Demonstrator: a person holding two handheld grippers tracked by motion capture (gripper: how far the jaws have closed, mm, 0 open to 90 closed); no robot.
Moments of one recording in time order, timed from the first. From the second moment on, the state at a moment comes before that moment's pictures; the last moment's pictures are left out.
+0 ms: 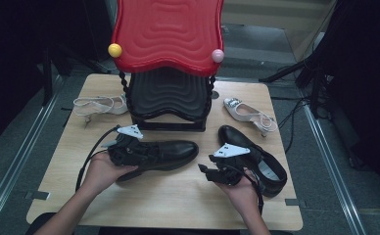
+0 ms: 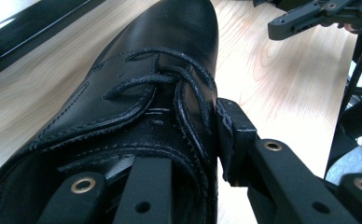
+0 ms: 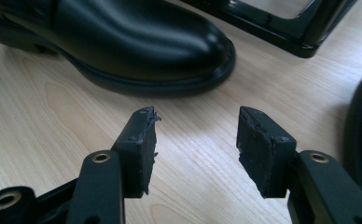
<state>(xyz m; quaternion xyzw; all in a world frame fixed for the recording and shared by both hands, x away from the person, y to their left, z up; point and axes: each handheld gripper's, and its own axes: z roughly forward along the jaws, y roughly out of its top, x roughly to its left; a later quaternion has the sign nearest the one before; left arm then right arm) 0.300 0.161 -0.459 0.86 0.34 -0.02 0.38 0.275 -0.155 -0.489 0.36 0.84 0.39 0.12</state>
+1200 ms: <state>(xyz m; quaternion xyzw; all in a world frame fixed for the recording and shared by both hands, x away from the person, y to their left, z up) 0.285 0.162 -0.432 0.87 0.30 -0.01 0.38 0.271 -0.152 -0.483 0.36 0.83 0.41 0.11</state>
